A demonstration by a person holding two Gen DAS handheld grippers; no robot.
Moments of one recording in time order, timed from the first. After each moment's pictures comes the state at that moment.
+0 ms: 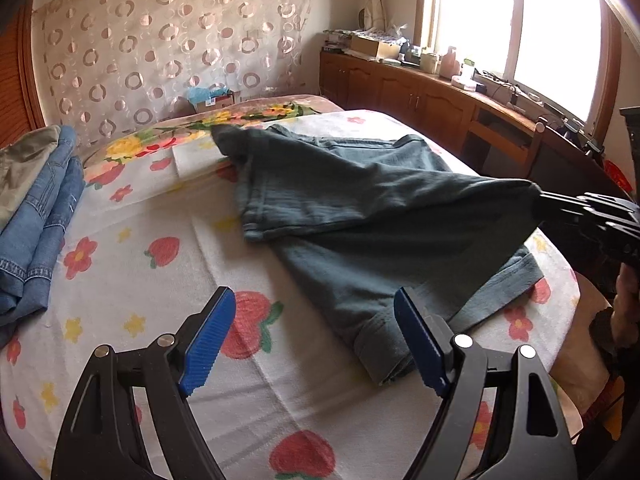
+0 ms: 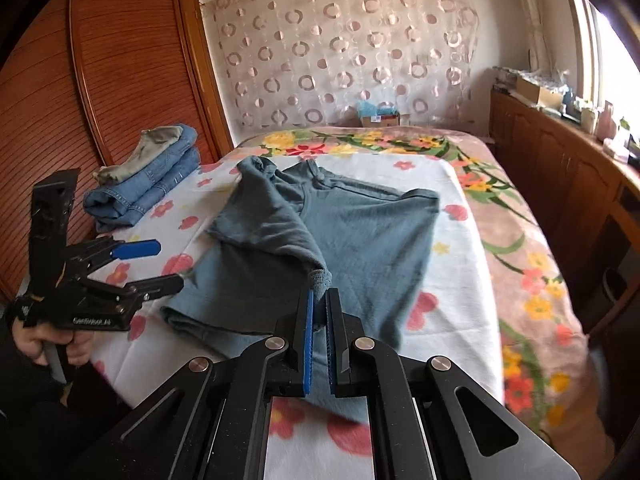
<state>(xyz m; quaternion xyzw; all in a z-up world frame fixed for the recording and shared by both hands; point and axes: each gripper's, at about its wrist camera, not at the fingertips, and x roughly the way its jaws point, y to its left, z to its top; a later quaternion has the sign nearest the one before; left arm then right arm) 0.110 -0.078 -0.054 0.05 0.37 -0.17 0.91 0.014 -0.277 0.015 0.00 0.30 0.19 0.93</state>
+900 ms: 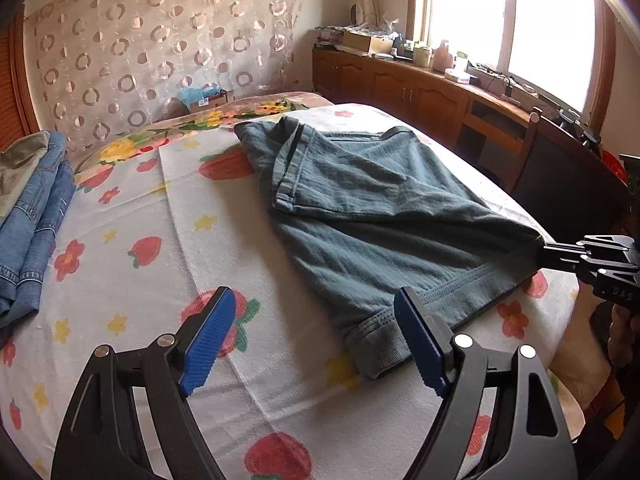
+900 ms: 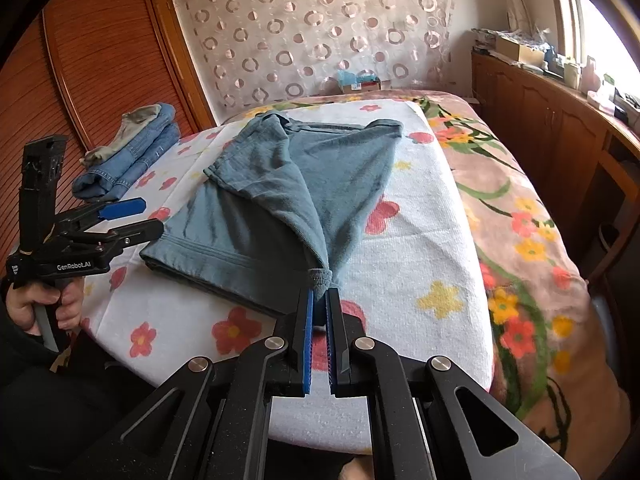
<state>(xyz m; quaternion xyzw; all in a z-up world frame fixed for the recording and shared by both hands) 0.111 -0.089 -0.058 0.06 0.38 -0.18 0.91 -0.002 -0.306 -0.015 0.04 0.36 0.17 0.92</state>
